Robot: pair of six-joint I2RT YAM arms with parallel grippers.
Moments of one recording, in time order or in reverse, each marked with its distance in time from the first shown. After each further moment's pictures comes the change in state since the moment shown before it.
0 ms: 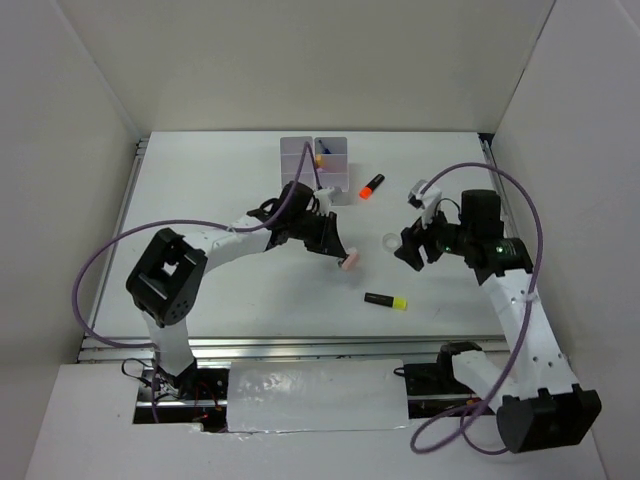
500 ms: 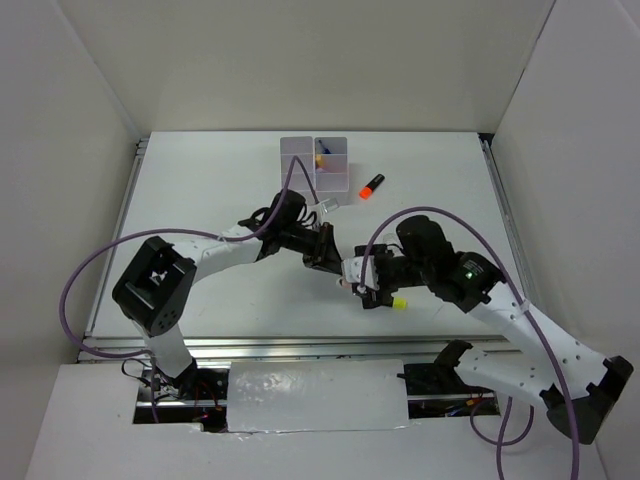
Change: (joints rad) left arm 0.014 -0.103 -0.129 0.082 0.310 -0.296; right arm 0.665 -0.069 -0.019 0.039 0.107 -0.484
